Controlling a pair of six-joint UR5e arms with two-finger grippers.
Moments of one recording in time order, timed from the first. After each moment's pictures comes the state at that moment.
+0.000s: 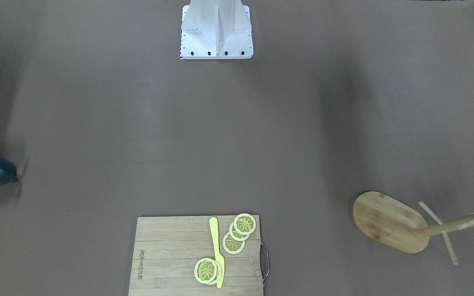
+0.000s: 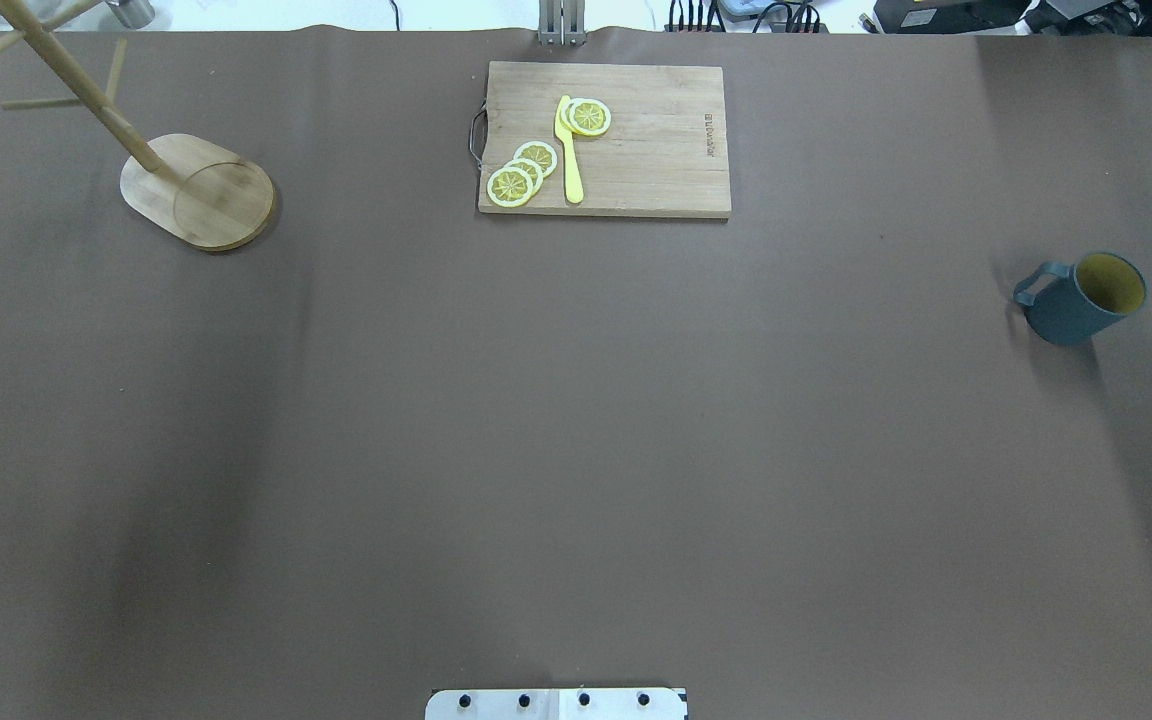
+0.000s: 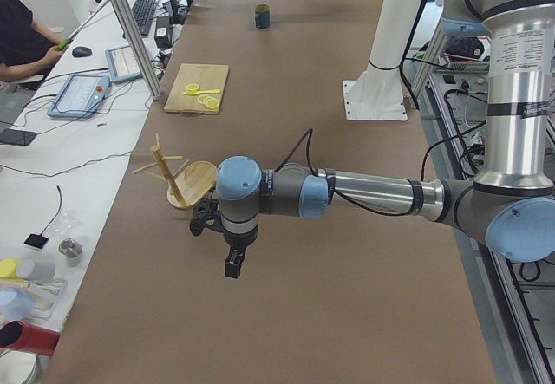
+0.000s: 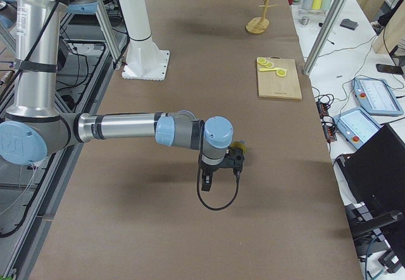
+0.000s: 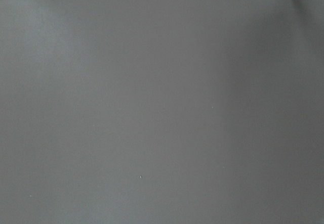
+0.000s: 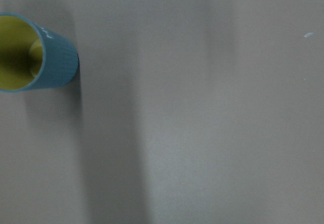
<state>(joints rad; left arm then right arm) -1.62 -1.52 -1.73 -1.55 -2.28 0.16 1.56 -1.71 1.80 -1.77 2.37 -0.03</state>
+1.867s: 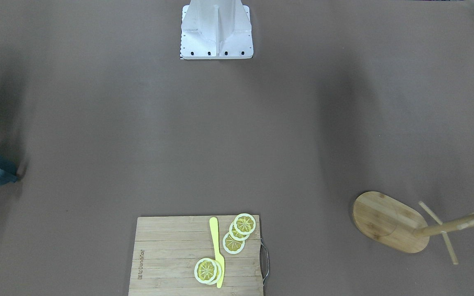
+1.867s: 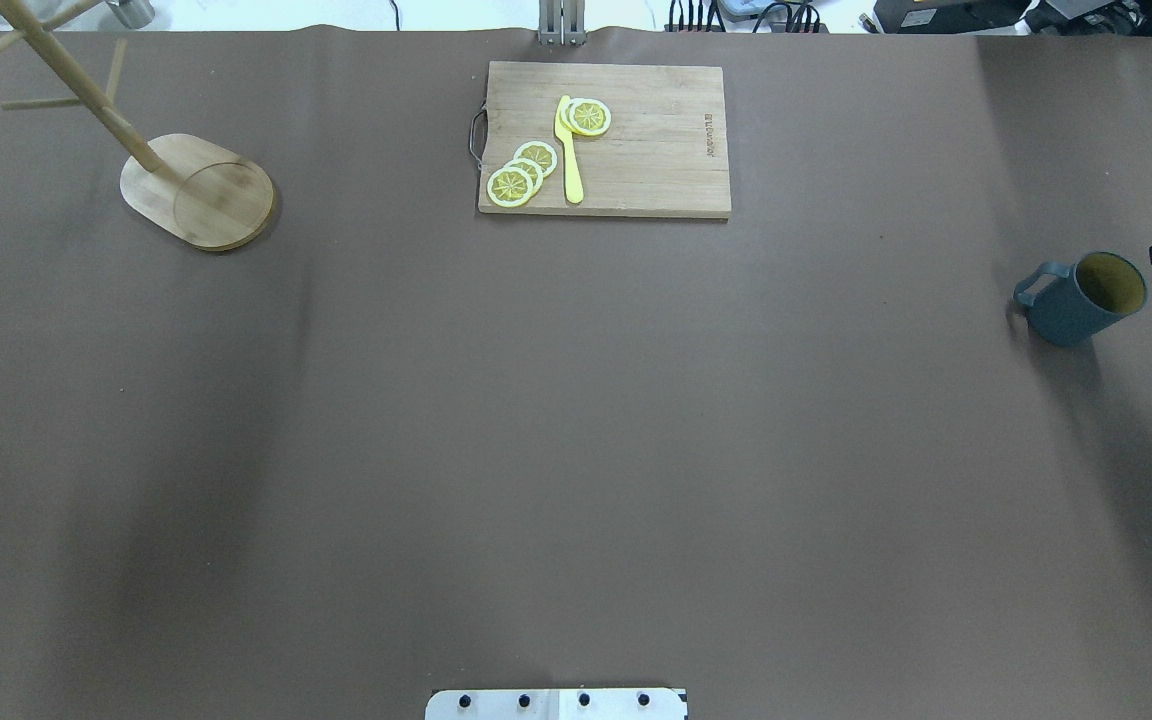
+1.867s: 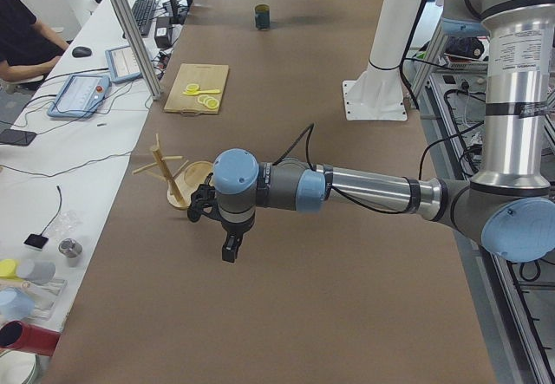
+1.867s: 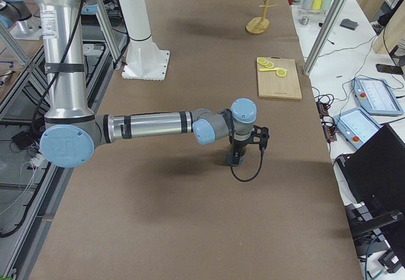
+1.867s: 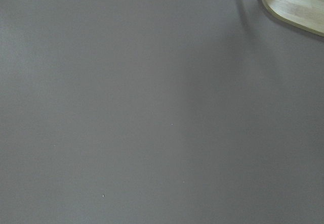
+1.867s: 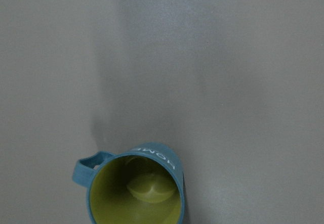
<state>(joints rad) -1.62 -1.53 -1.75 -1.55 -2.39 0.15 1.31 -1.53 1.60 -1.27 2.37 0.60</state>
